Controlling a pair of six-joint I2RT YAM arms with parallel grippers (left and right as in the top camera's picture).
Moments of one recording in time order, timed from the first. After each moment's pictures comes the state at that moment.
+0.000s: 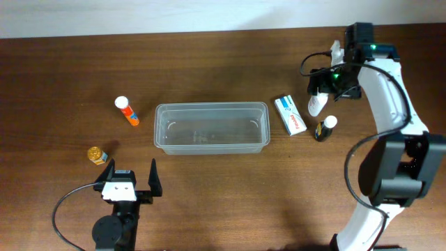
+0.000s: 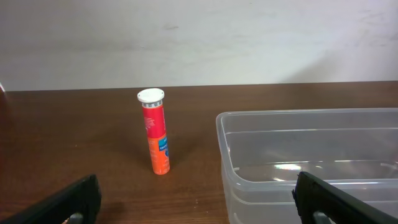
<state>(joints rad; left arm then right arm) -0.03 0.01 0.02 -0.08 0.00 0.00 -0.10 2.04 1.77 -1.06 -0.13 0.02</state>
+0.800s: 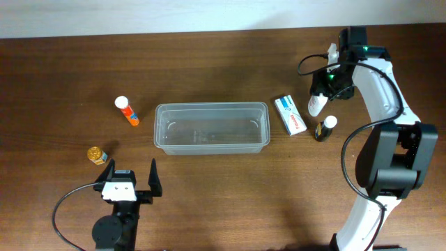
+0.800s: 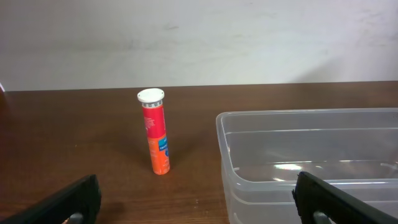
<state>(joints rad) -0.03 0.01 0.02 -0.08 0.00 0.00 -0.10 2.10 1.77 -1.00 -0.13 0.05</state>
